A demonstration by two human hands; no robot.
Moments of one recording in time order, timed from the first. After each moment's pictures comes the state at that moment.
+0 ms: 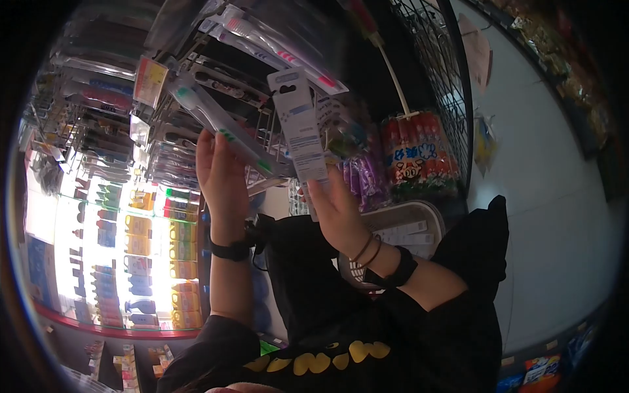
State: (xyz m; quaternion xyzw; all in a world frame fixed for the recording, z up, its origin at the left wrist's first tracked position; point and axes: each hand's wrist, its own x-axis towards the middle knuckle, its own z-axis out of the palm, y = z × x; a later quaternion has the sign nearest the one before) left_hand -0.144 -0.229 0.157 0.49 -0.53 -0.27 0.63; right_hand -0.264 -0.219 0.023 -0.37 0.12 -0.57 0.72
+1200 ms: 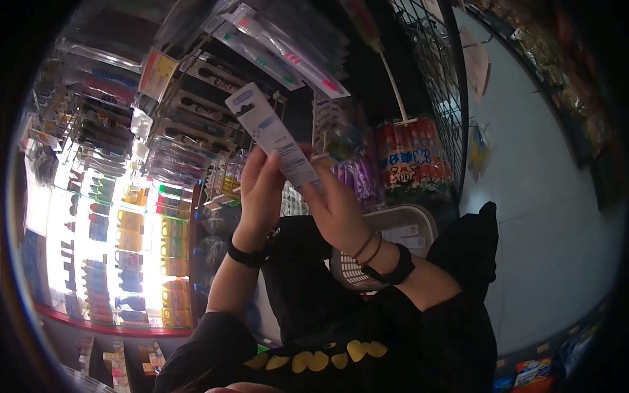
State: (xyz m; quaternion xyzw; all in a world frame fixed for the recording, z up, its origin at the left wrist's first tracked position) left_hand -0.168 -0.218 0.121 0.51 -0.56 -0.40 0.52; right_hand -0.275 -0.225 0.033 -0.48 0.13 -0.58 0.64
